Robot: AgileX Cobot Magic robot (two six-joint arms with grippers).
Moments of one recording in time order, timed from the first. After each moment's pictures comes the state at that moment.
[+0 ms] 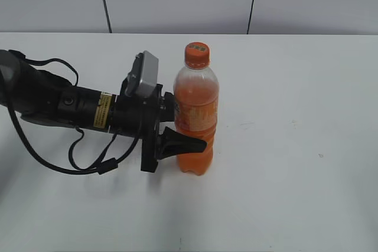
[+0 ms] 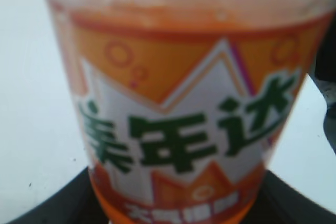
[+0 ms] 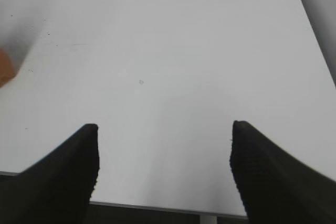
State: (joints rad) left arm -0.35 2.14 -1.01 1.42 -1.10 -0.59; right arm 0.11 -0.01 -0.44 0.00 1.02 -0.09
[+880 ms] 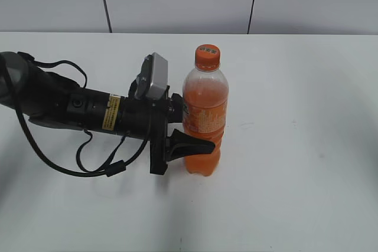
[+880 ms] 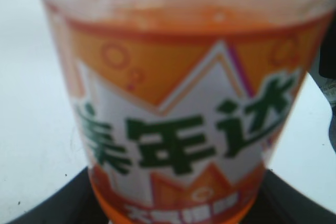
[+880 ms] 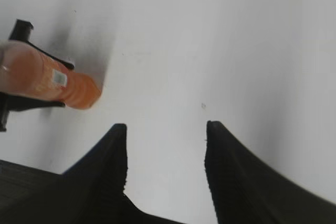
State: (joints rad) left arm -0.40 2.14 -1.01 1.37 -1.06 -0.56; right arm 0.11 1.12 -1.29 0.20 1.21 -0.14
